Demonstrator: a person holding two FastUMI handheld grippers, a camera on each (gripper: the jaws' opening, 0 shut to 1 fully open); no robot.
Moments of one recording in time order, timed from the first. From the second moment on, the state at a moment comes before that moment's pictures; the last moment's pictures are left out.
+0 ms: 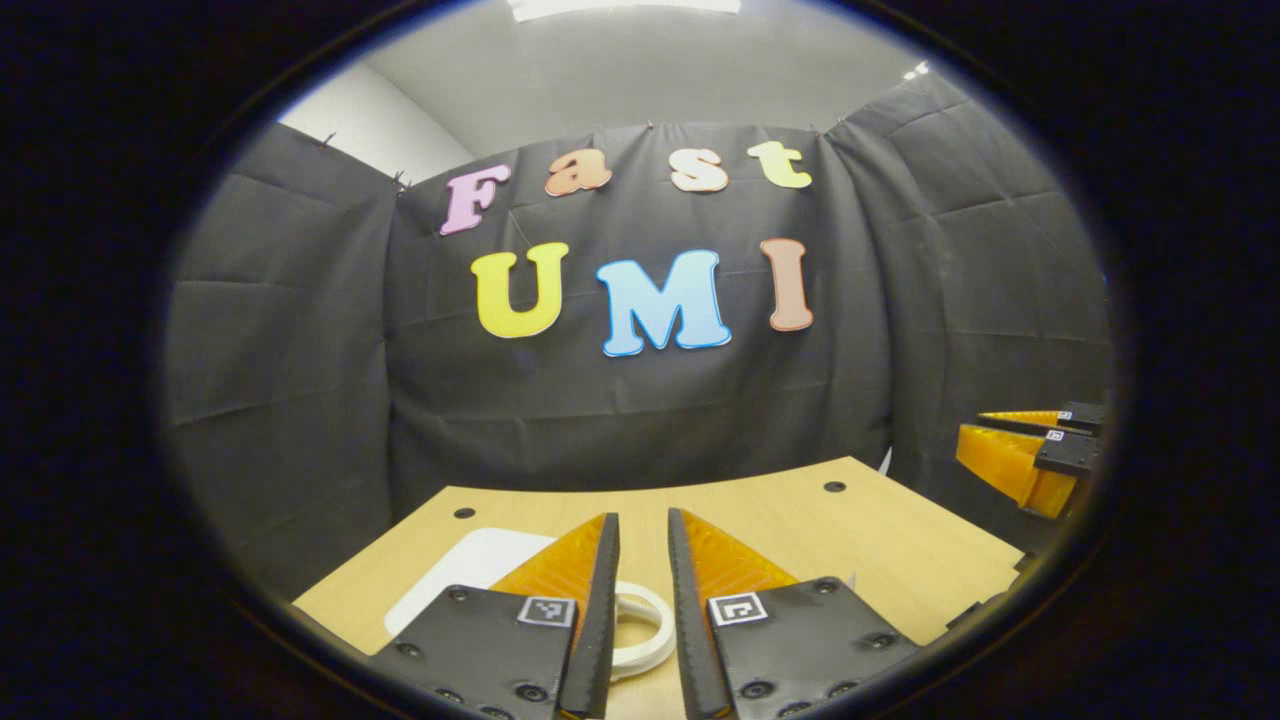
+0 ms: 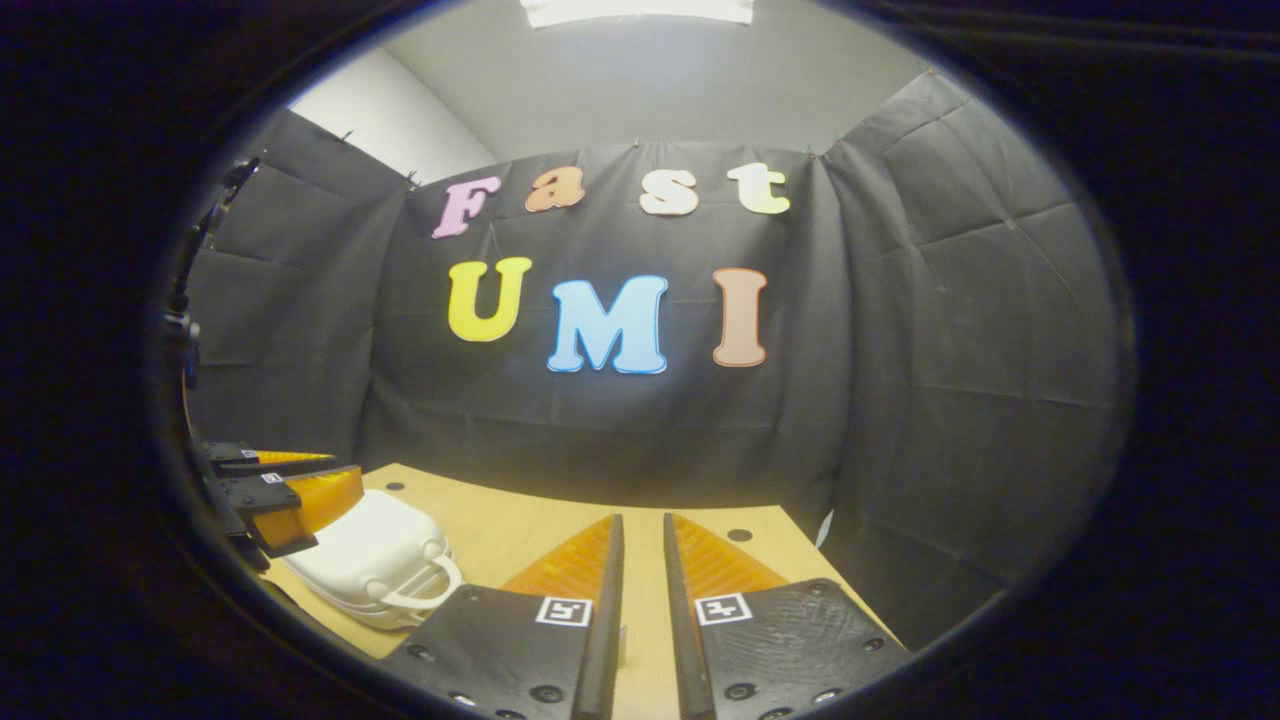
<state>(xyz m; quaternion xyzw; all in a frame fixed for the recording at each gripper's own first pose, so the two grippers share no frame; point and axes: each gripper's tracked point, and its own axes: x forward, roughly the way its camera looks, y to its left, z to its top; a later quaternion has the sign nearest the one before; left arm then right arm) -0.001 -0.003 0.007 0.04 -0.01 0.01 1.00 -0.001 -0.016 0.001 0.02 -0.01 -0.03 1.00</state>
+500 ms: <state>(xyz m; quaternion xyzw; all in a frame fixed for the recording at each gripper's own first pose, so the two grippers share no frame) 0.004 -0.013 -0.008 0.03 0.01 -0.02 1.00 -0.001 -0.016 -0.005 0.03 0.00 -0.02 1.00</state>
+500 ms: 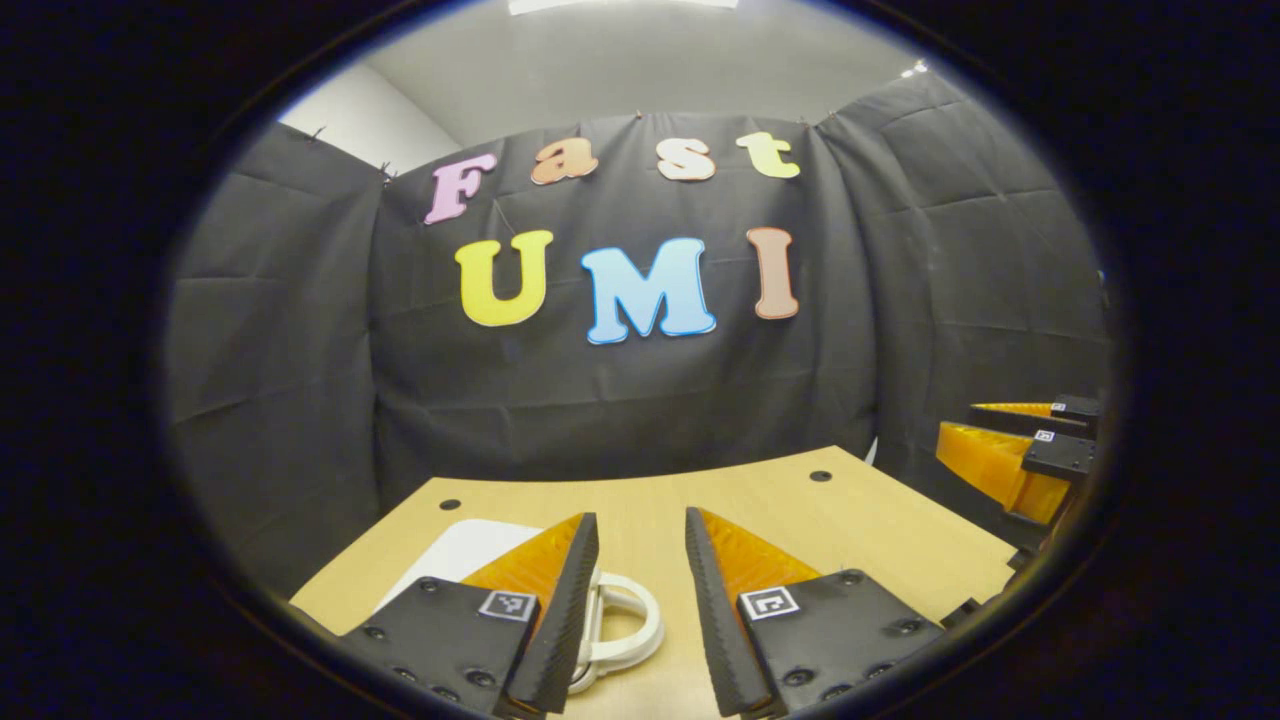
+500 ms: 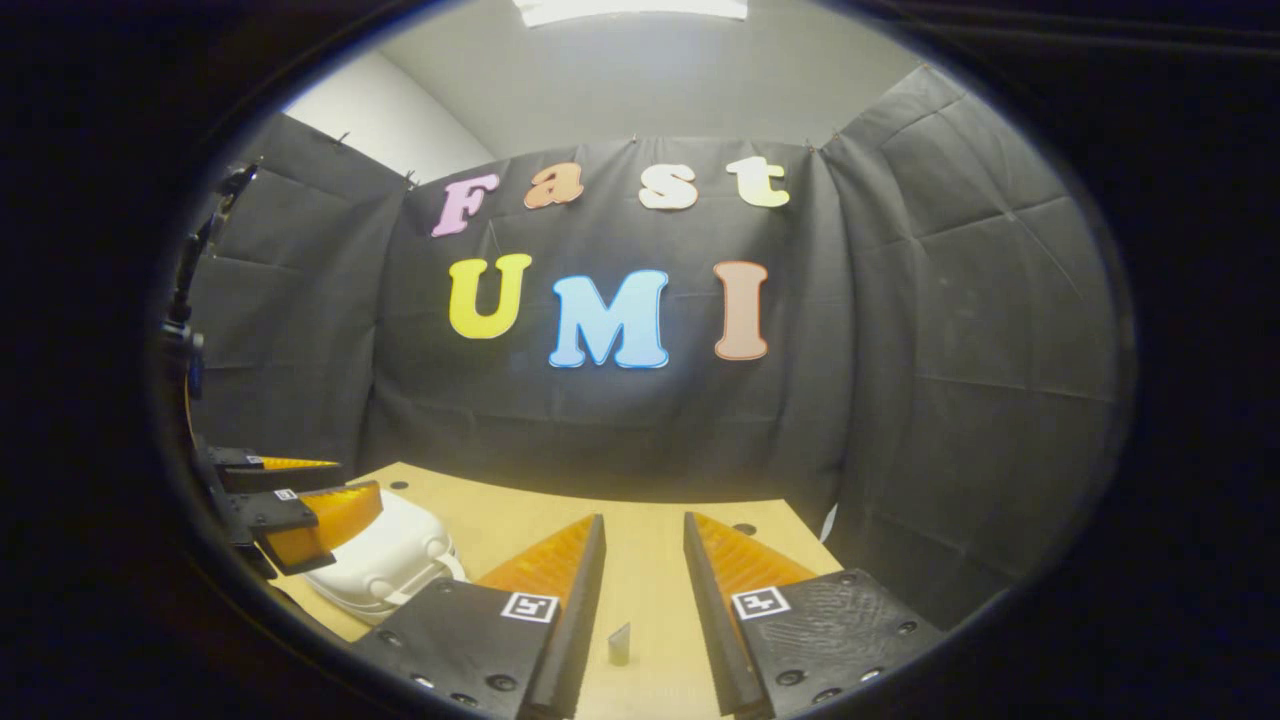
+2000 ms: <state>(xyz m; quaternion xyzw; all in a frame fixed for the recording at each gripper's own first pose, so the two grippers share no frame) 0.114 -0.008 -0.253 -0.07 0.48 -0.06 0.87 0.014 -0.046 -0.024 0.03 0.03 -0.03 1.00</state>
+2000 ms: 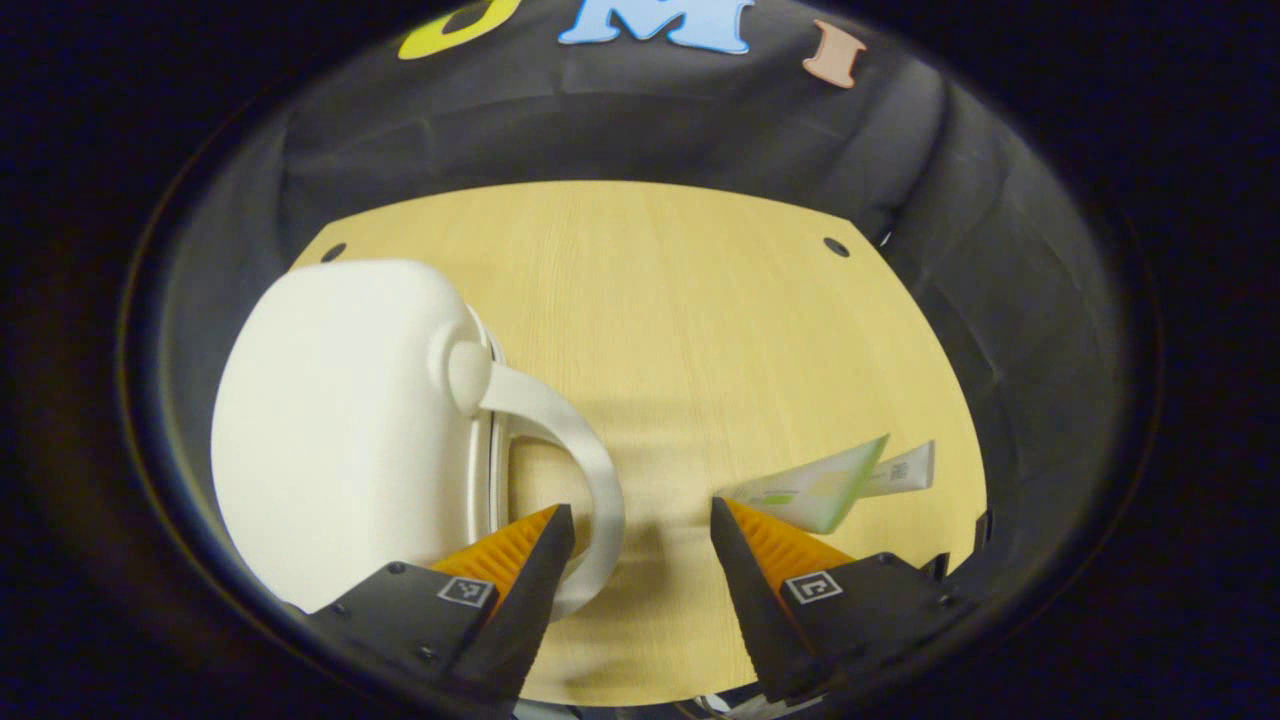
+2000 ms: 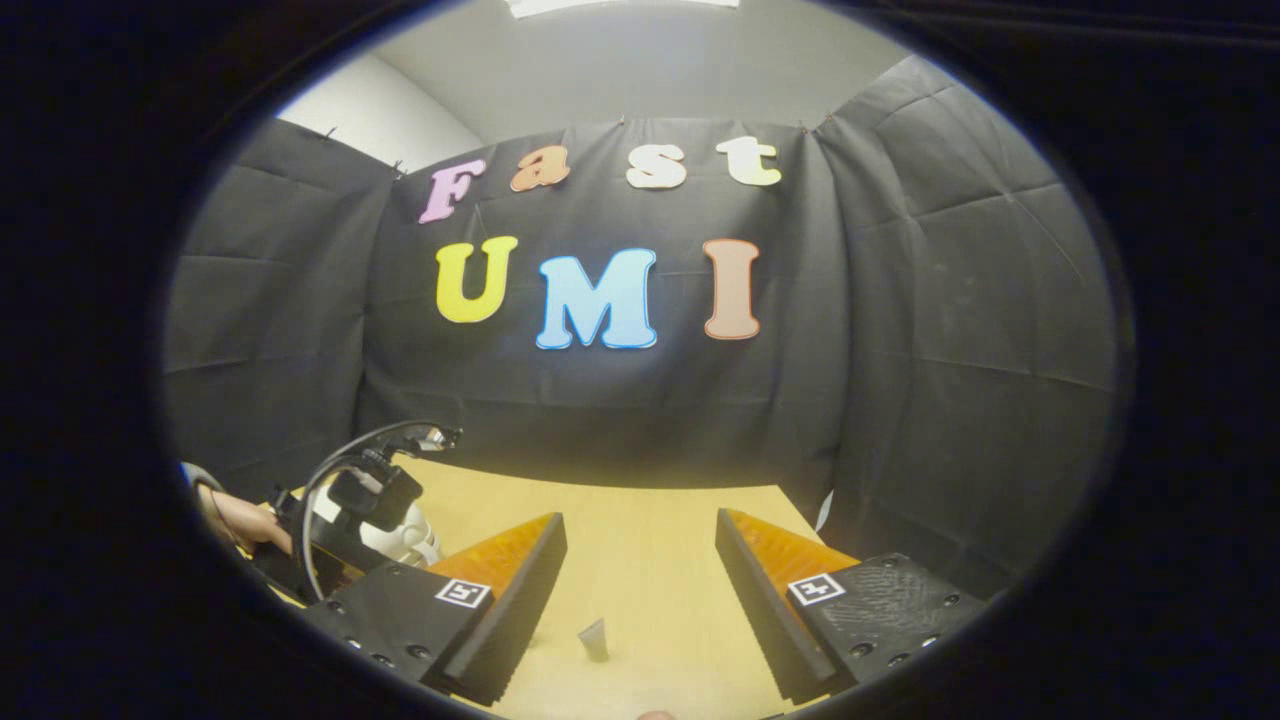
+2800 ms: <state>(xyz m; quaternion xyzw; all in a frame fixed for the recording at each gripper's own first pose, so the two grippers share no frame) 0.127 0.034 -0.133 -0.01 0.42 -0.03 0.91 -0.005 -0.056 -0.022 0.03 0.01 0.03 1.00</state>
